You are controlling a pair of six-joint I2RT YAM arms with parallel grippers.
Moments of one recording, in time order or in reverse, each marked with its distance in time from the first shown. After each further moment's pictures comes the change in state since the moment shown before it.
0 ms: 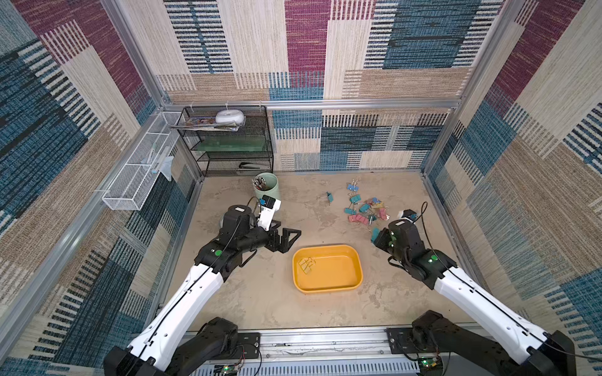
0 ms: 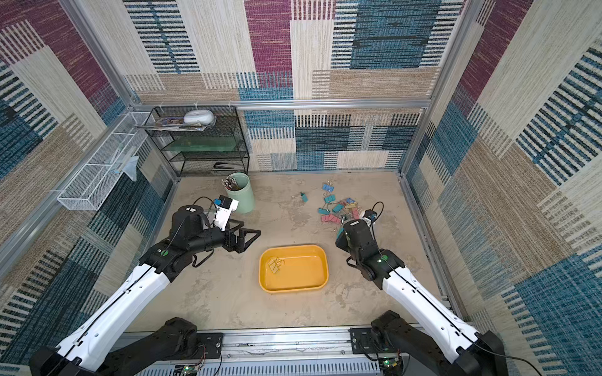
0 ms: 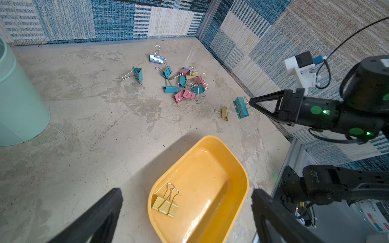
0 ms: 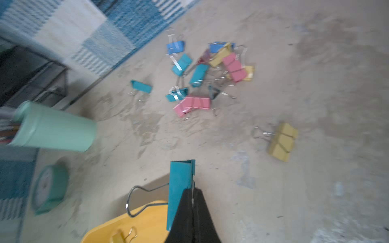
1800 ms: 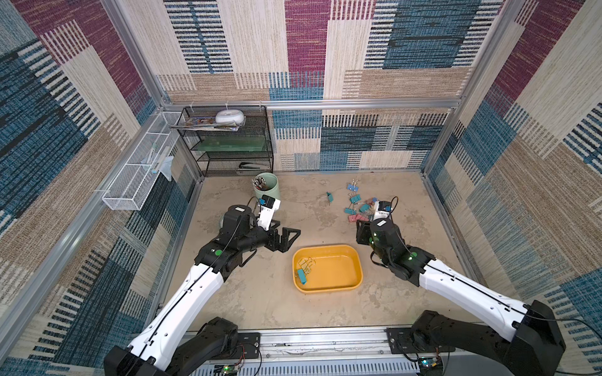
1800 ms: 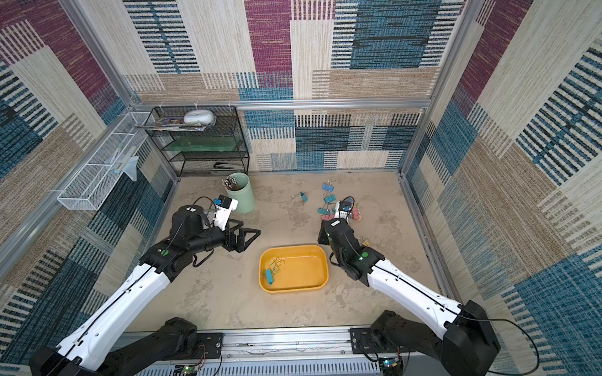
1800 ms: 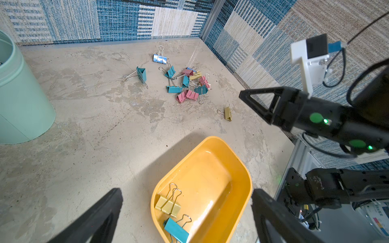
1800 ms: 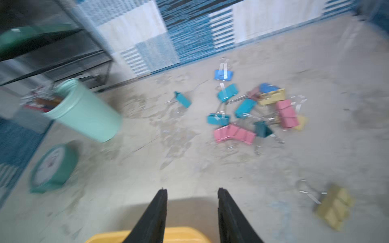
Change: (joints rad) left arm 0.001 0.002 0.000 0.000 -0.014 0.000; right arm 0.058 0.204 0.080 0.160 0.226 -0.239
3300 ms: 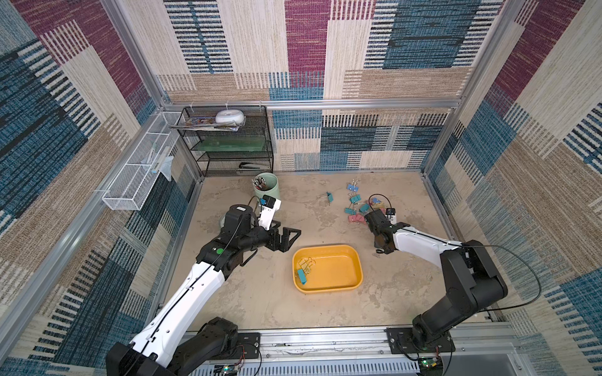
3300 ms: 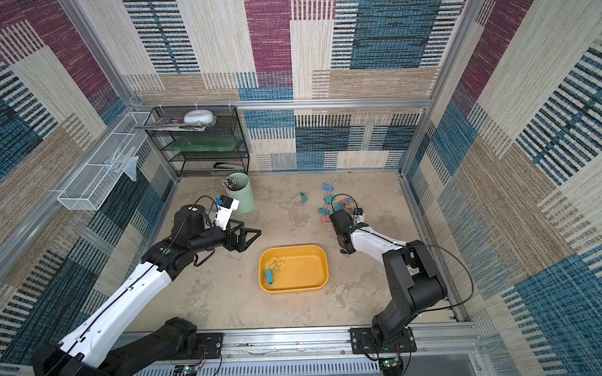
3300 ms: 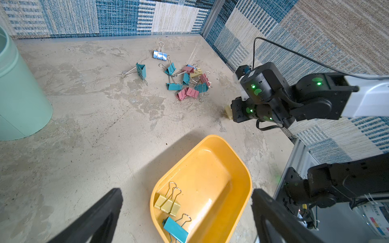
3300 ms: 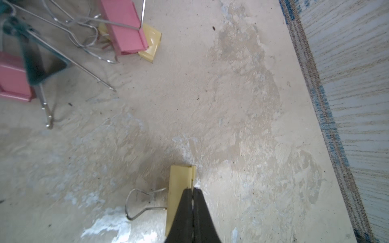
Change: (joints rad) left arm 0.001 0.017 0.000 0.000 0.007 -0.007; right arm -0.225 0.446 0.124 -0.338 0.172 -0.064
